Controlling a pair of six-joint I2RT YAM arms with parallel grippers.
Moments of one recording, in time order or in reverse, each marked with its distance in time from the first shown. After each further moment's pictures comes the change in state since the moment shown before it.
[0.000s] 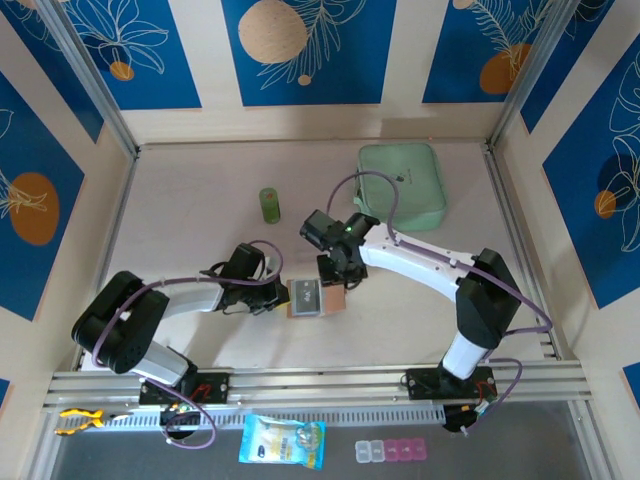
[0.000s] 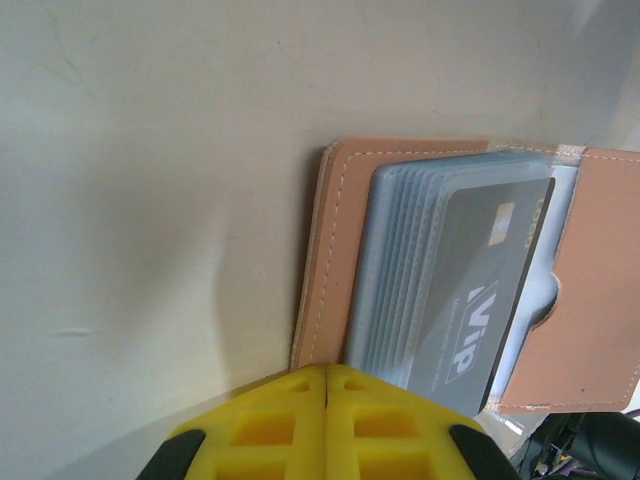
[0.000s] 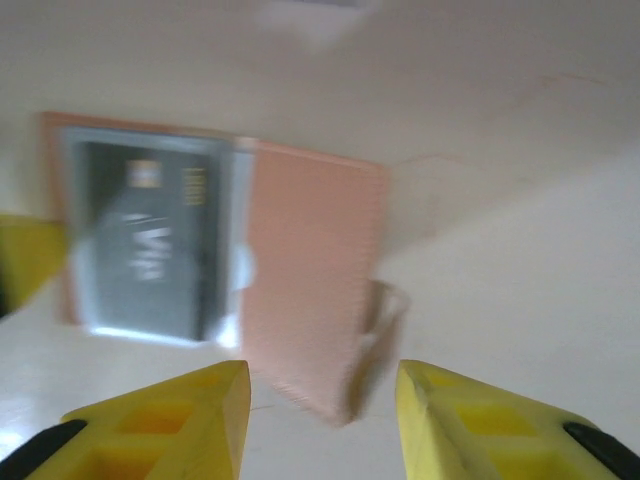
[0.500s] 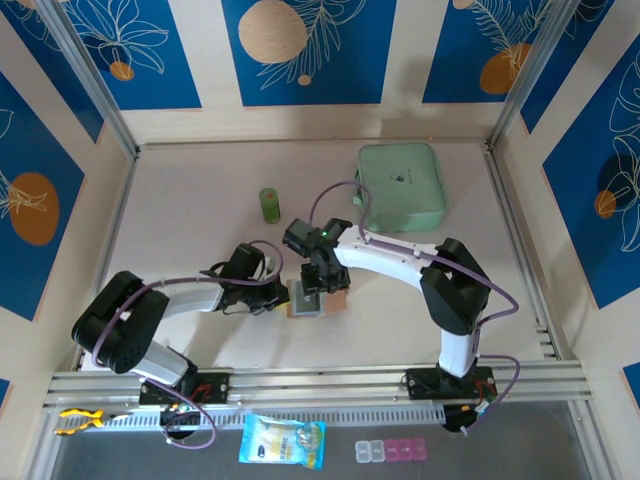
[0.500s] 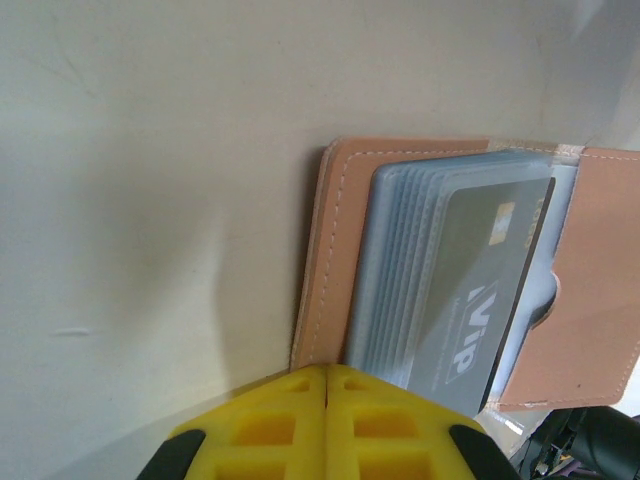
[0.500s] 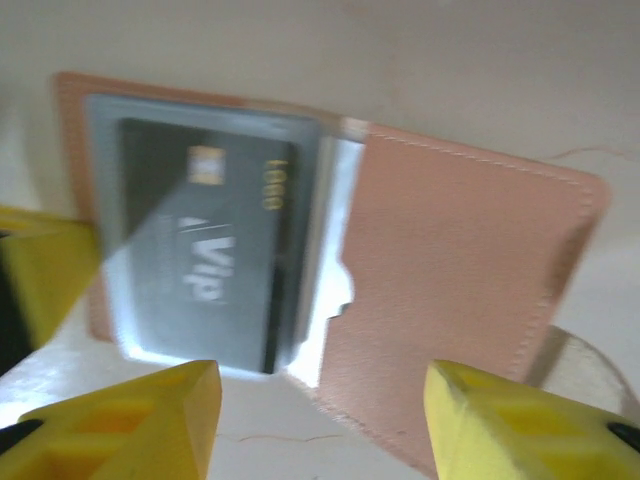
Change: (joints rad) left arm 0.000 0.001 0.000 0.000 0.000 0.001; right arm 0.007 0.162 0.020 0.021 -0.043 0.028
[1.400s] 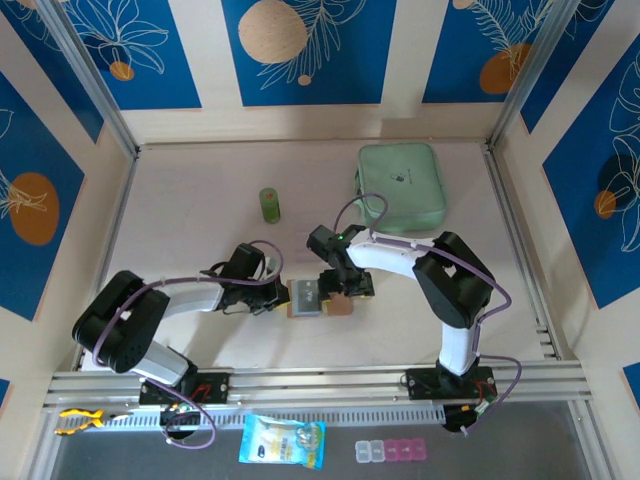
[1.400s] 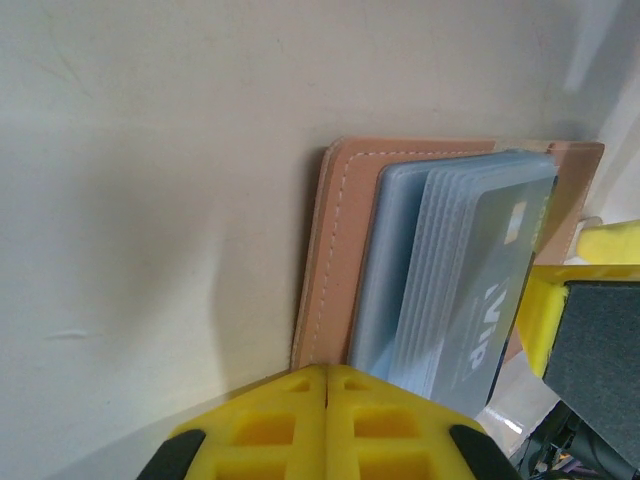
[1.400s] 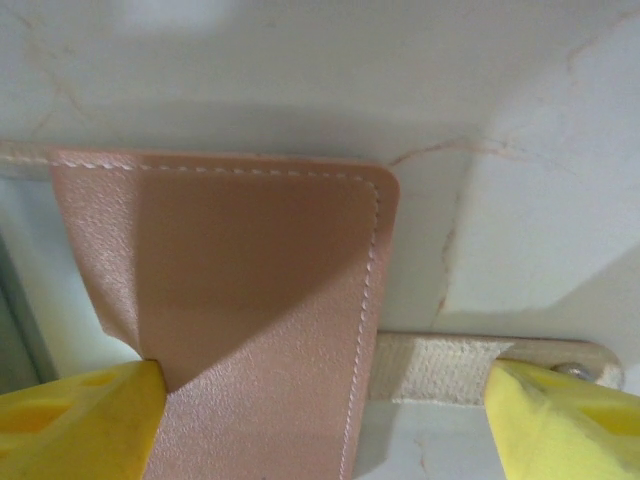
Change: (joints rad) left arm 0.000 0.004 0.000 0.001 0.003 0.000; right arm -0.105 0.014 -0.199 0.126 -0.024 -0.025
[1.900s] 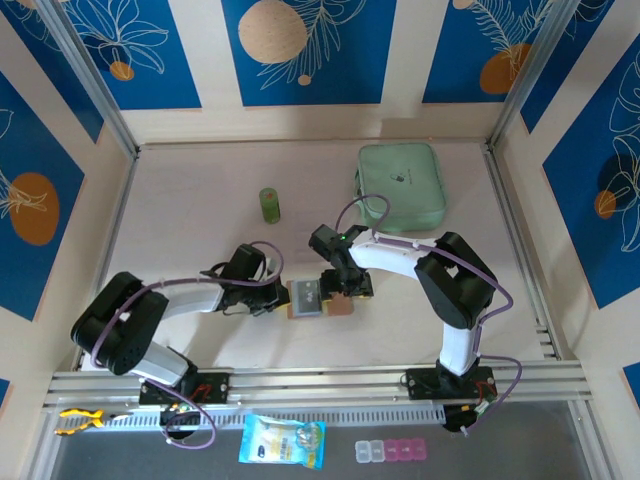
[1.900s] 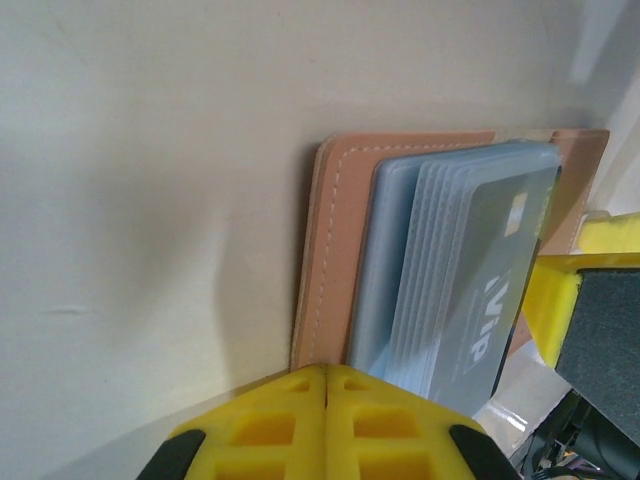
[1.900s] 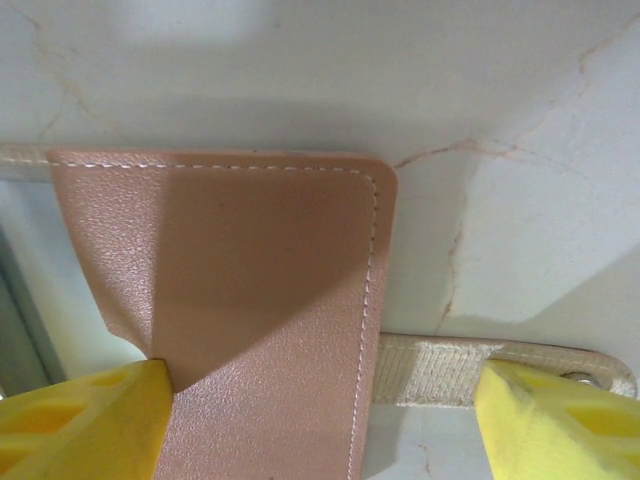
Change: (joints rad) left arm -0.013 -0.018 0.000 -0.025 -0.009 -0.005; right arm -0.005 -0.010 -0.018 0.023 -0.021 -0.010
